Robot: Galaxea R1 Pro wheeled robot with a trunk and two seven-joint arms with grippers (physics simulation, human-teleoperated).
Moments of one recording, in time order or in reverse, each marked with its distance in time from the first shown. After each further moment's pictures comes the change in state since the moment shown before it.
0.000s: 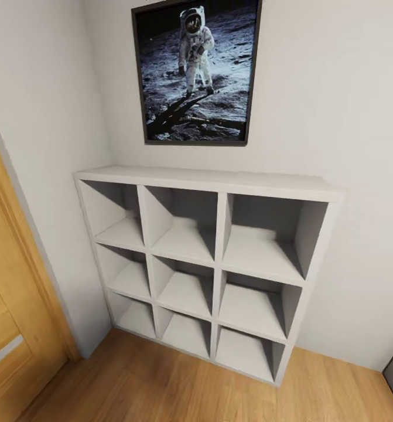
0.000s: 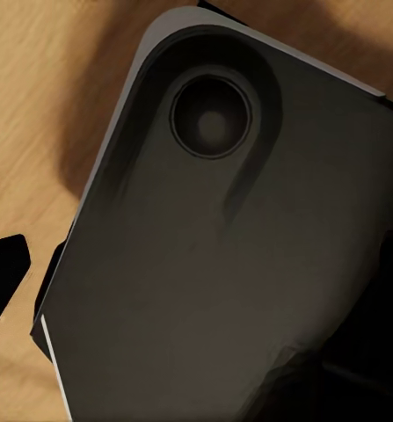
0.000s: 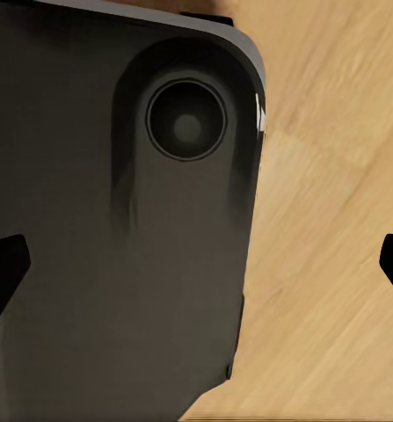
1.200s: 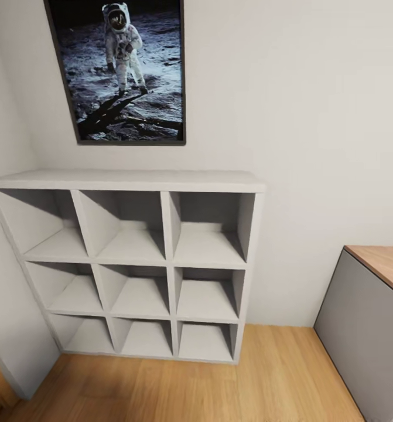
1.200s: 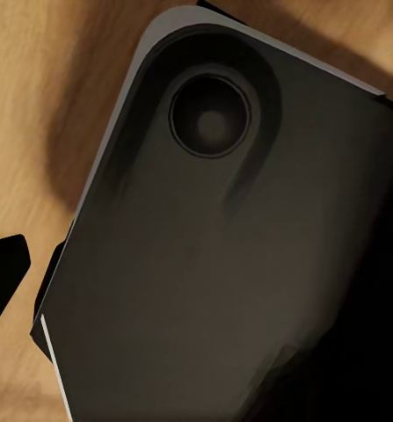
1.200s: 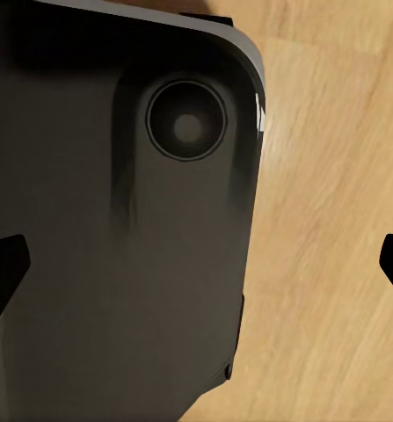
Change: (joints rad) left arm 0.000 0.000 -0.002 0.000 0.000 0.001 -0.001; right arm 0.000 0.000 0.000 0.000 0.000 0.000 0.000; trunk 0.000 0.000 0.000
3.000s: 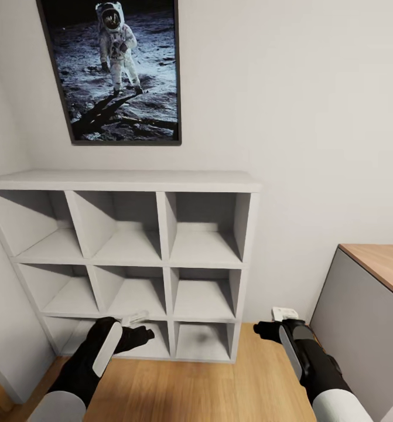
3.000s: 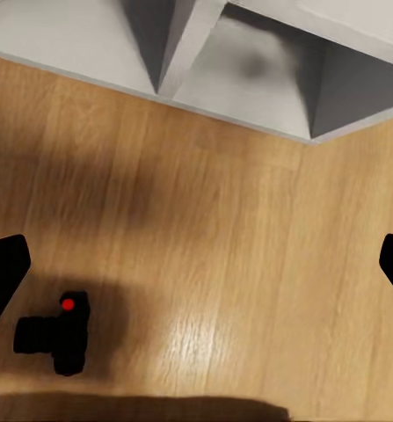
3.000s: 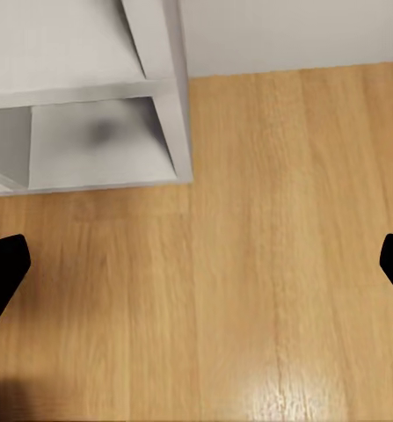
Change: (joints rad) left arm -0.506 -0.022 -0.013 -0.927 -0.021 0.935 0.196; right arm -0.512 0.014 -0.126 -0.896 -0.075 0.764 0.010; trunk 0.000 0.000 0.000
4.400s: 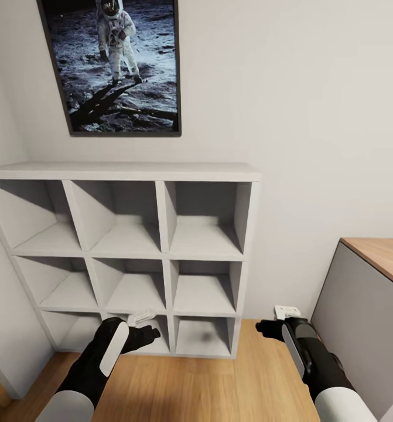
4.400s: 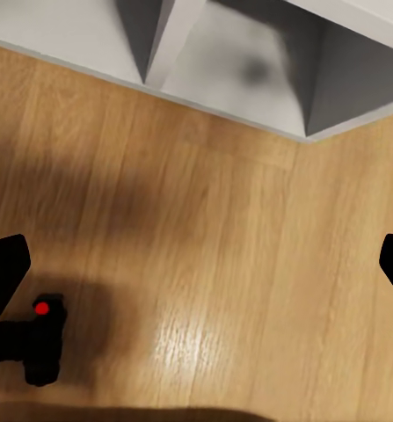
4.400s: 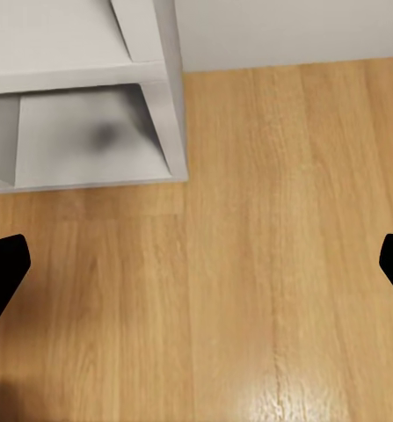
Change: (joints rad) left arm -0.002 -0.044 0.011 0.013 0.016 -0.027 0.034; right arm -0.009 -0.013 -0.011 0.002 0.018 0.000 0.025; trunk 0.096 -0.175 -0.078
